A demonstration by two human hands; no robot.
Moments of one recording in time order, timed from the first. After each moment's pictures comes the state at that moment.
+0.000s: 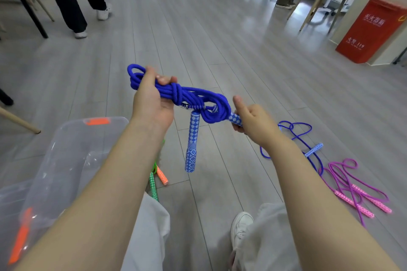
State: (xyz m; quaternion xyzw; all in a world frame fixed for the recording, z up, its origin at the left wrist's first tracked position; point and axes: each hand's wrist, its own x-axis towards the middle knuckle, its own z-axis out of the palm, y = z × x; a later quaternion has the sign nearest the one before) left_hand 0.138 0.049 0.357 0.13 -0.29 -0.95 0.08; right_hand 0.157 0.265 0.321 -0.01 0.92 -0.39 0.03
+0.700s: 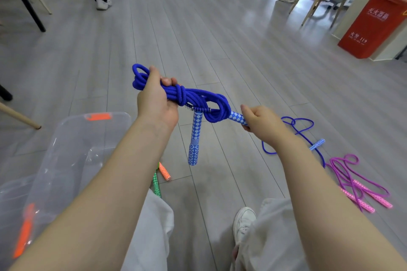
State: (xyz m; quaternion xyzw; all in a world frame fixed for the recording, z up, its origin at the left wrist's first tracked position) left_hand 0.137 0.044 0.343 0.20 -0.31 -0.92 0.09; right_hand 0.153 0.270 0.308 0.03 0.95 -0.31 0.05
